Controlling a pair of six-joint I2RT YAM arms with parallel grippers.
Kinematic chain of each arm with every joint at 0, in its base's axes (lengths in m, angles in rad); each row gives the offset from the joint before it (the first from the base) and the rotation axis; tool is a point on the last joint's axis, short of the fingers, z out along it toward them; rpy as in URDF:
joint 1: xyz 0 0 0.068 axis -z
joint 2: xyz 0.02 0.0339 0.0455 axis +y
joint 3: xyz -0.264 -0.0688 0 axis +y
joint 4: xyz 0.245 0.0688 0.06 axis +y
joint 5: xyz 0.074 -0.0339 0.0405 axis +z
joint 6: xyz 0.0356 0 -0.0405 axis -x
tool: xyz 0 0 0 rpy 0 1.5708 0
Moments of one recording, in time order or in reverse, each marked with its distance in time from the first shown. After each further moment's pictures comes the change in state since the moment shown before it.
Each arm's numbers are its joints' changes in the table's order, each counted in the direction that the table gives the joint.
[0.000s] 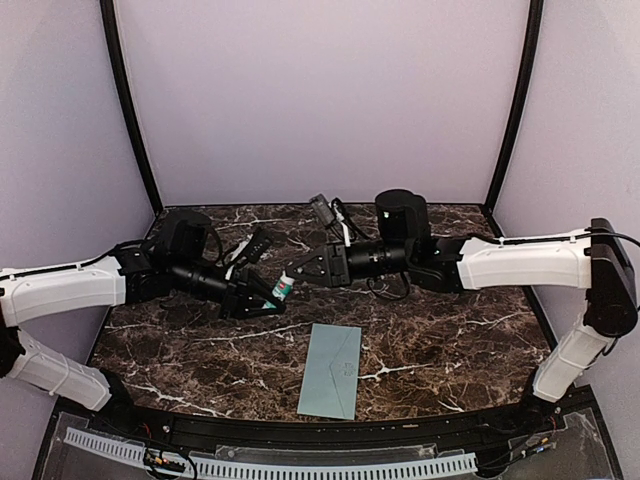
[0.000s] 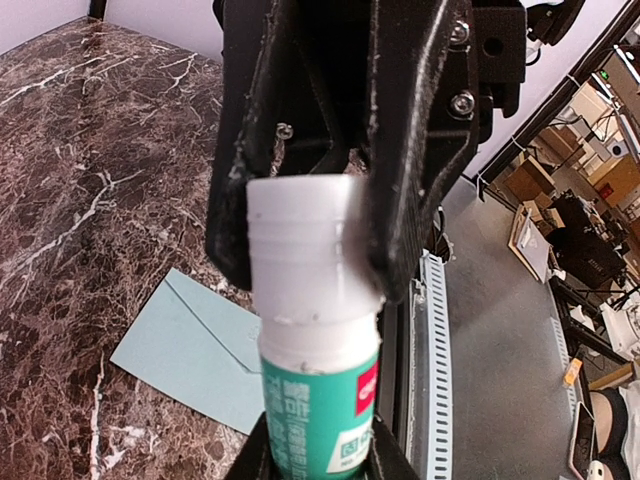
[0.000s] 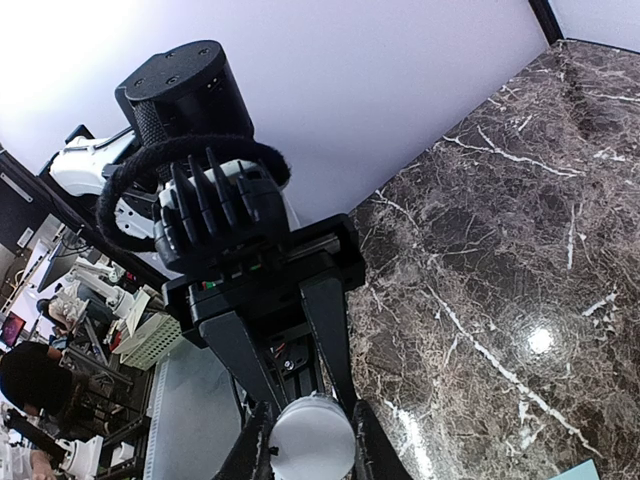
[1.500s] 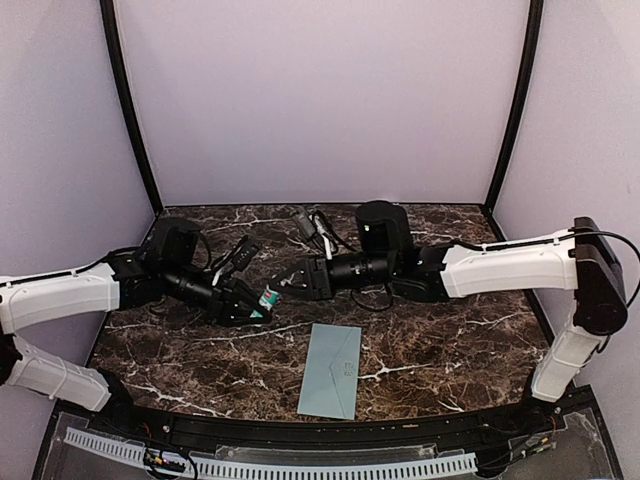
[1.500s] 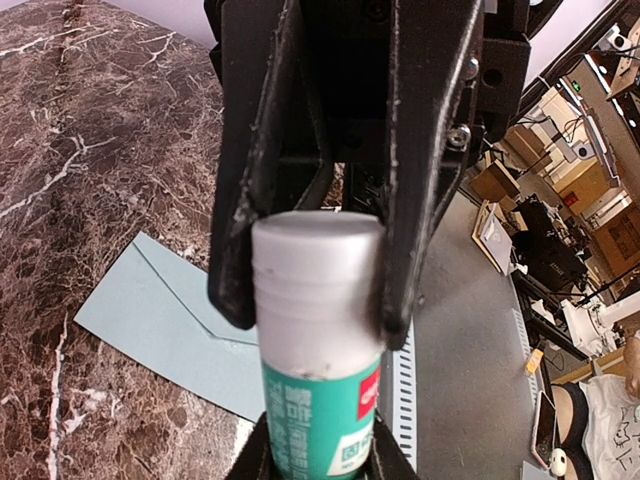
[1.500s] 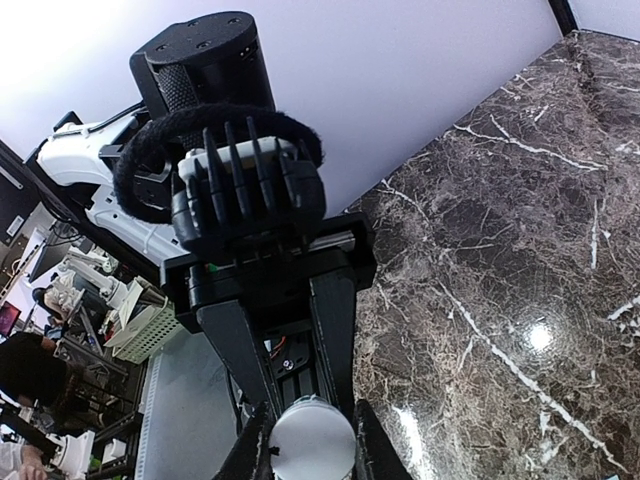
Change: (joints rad) left arm -0.070 -0.046 0.073 0.014 -0.129 0.027; right arm -0.079 0.072 -0.035 -0.019 -0.051 0.008
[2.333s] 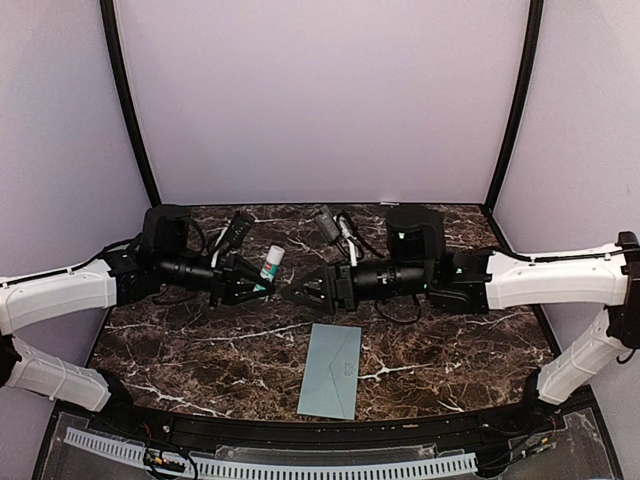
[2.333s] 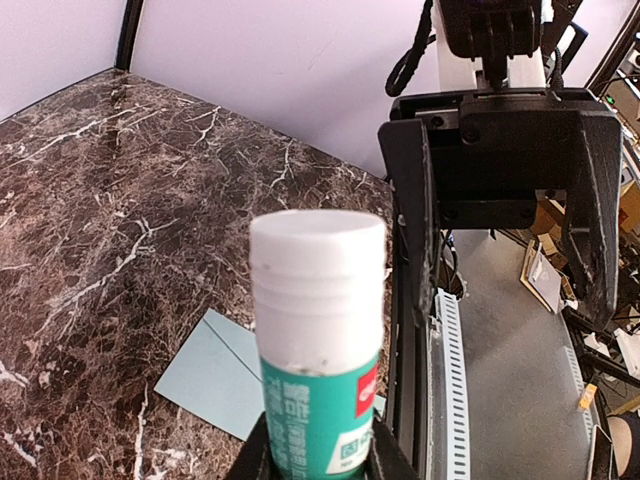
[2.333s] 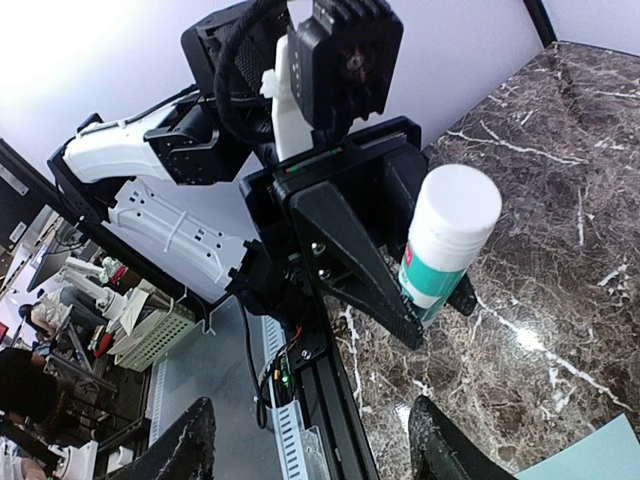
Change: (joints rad) left arm -0.018 -0.013 -0.022 -0.139 0.089 -0.009; right arm -0.067 -0.225 0.119 0.089 -0.143 -0.022
